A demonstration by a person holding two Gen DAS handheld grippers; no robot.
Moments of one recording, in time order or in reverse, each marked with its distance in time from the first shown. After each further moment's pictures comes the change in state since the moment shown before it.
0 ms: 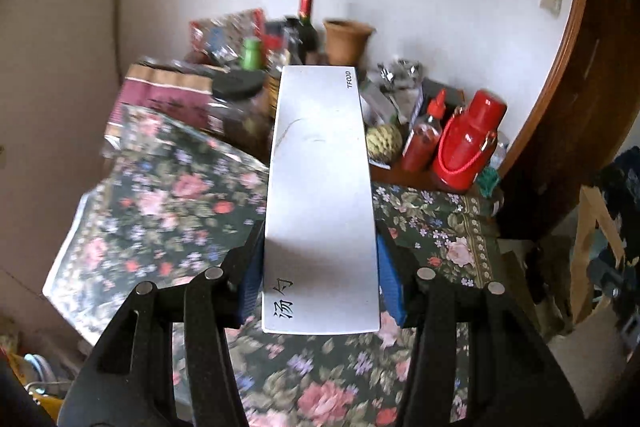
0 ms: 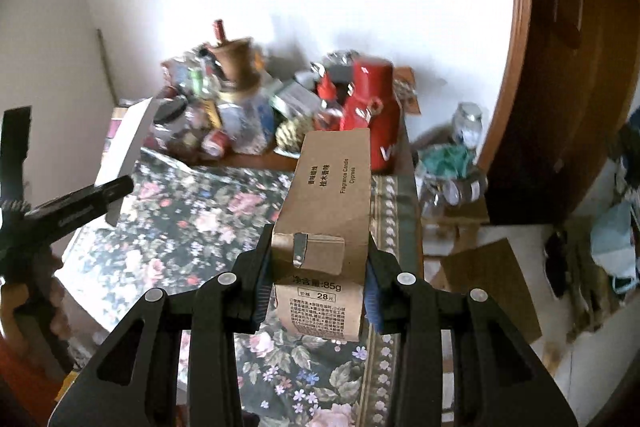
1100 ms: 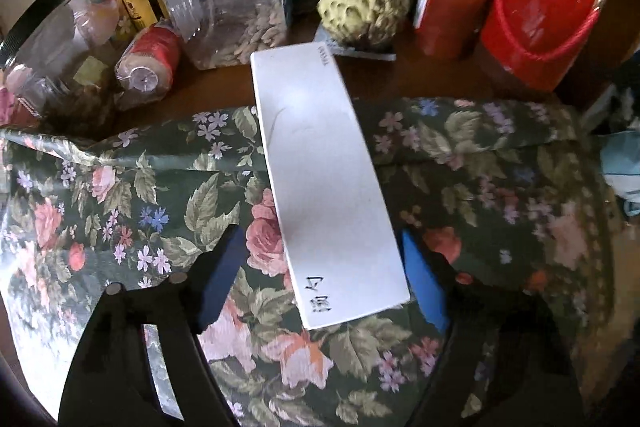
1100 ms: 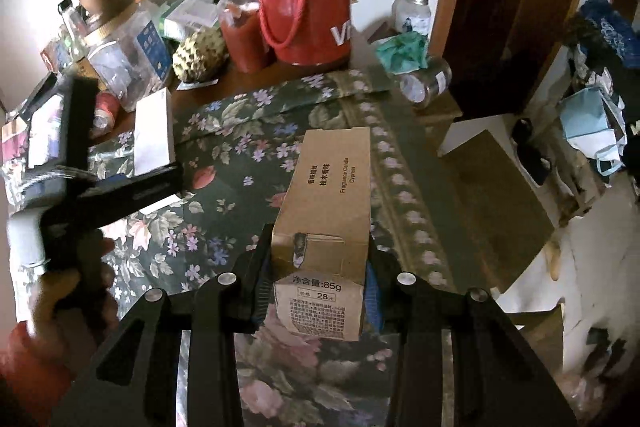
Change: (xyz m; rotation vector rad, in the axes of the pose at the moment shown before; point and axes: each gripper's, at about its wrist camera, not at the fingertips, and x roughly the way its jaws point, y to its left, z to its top) left arm 0.290 -0.070 -0.011 0.256 0.365 -0.007; right arm 0.150 -0.011 -0.036 0.308 0.289 -0.272
